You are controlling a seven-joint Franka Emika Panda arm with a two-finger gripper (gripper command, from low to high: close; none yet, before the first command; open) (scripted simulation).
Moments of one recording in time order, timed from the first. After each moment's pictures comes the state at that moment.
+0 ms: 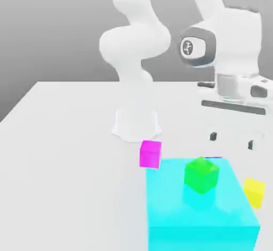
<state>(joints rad) 0.72 -0.17 -0.14 -2.81 -0.18 2.76 -1.08</state>
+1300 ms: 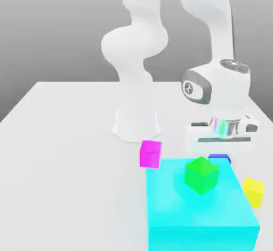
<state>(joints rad) 0.85 0.07 -0.09 -2.89 0.05 2.97 -1.67</state>
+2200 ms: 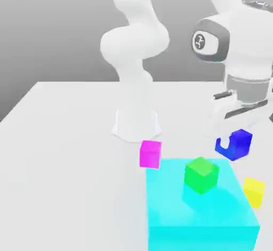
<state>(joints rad) 0.74 -0.20 -0.24 -2.61 -0.11 2.43 -2.41</state>
